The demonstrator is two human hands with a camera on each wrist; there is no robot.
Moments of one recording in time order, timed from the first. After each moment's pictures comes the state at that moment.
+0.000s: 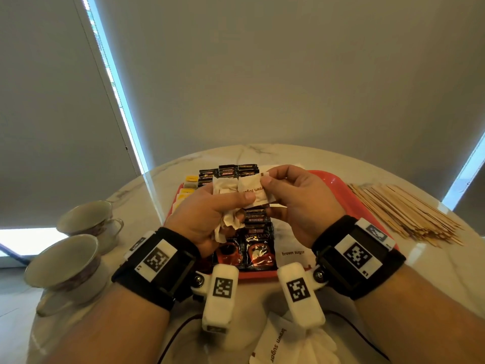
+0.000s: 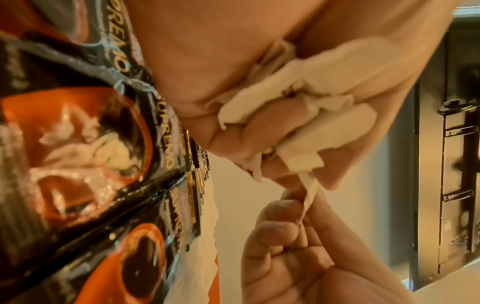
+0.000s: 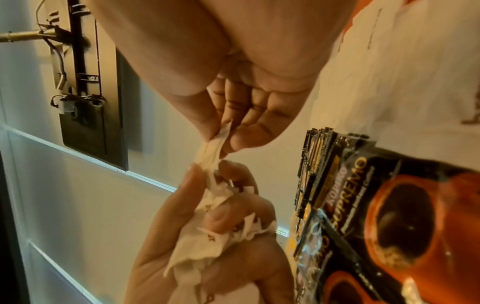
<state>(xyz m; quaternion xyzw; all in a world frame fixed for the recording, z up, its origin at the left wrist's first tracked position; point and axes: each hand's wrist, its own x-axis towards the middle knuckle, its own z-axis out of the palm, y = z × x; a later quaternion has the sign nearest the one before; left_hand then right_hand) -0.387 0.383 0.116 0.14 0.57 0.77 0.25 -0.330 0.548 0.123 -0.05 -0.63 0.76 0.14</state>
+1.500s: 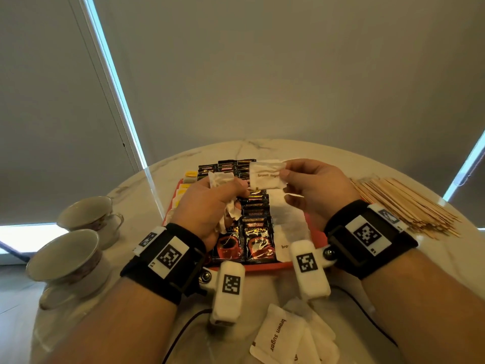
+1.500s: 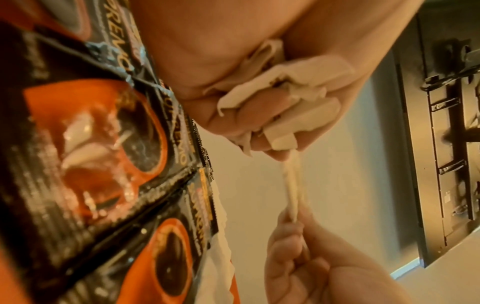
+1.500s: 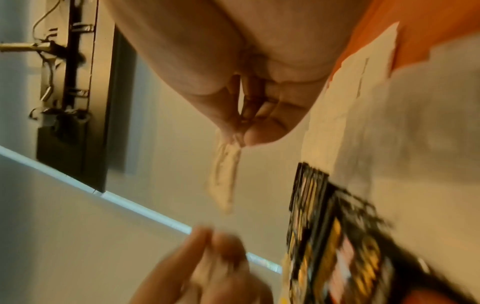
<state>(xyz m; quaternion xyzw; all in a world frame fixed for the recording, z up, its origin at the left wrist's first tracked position) -0.379 0.392 0.120 0.08 0.60 0.78 0.16 -0.335 0.577 0.123 -0.16 -0.65 0.73 0.17</state>
